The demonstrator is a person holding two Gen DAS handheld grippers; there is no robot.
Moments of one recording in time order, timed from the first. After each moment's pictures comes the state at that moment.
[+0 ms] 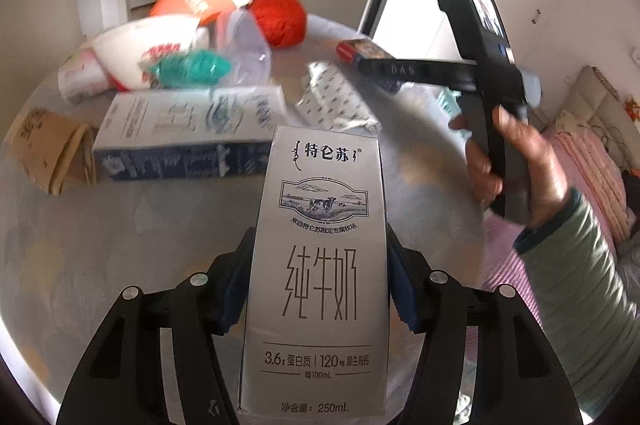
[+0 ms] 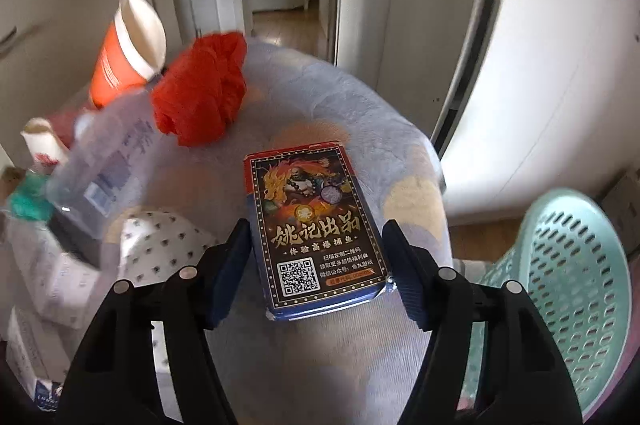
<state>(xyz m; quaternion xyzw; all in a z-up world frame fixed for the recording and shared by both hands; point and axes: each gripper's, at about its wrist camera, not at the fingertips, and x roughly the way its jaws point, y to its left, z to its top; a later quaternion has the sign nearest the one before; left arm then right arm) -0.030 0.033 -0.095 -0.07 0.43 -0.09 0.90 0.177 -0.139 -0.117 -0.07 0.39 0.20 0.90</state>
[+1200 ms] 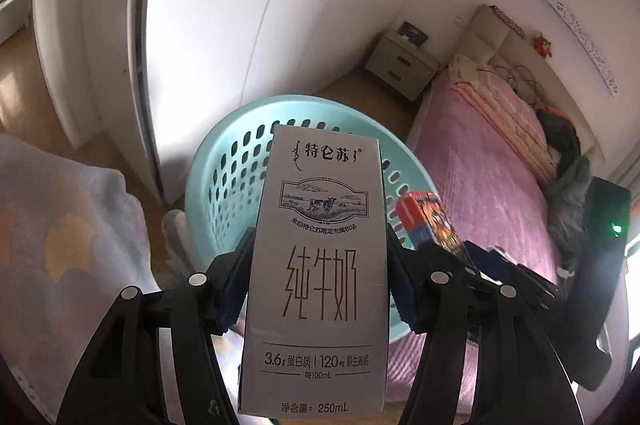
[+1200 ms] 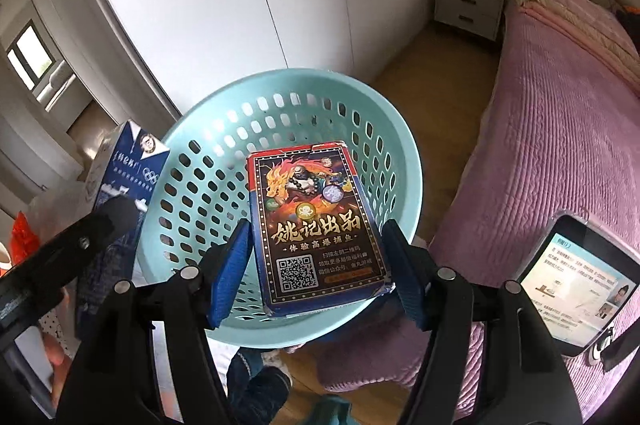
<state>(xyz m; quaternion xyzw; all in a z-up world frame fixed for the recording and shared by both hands) 0.220 -0.249 -0.097 -0.03 0.46 -0.33 0.82 0.126 -0.436 -0.124 0.19 0.44 -0.15 0.87</state>
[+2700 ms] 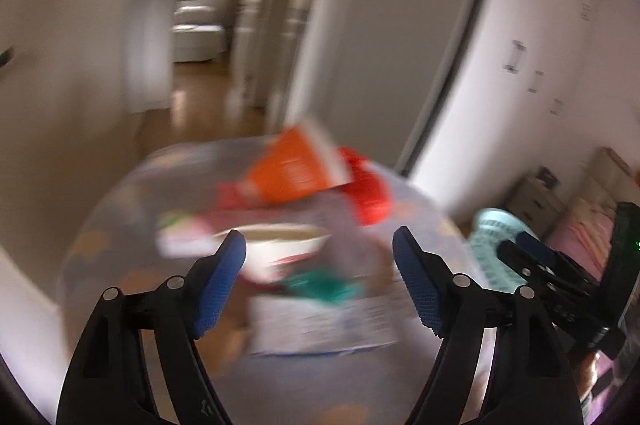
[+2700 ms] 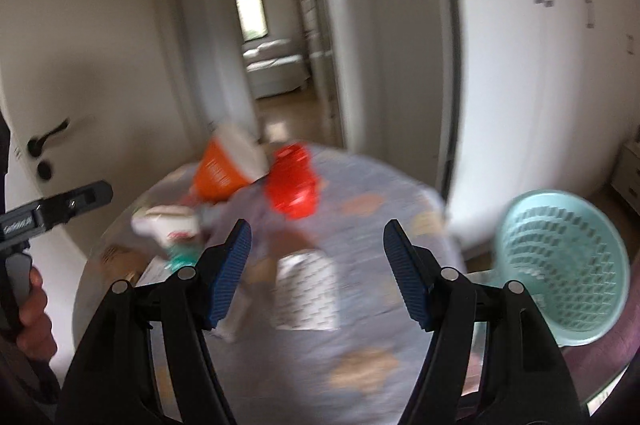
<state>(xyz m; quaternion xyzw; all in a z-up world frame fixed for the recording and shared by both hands) 0.021 0.142 0.018 -0.12 0.31 0.00 0.94 0.061 -0.137 -0.032 0.02 0.28 0.21 0.94</state>
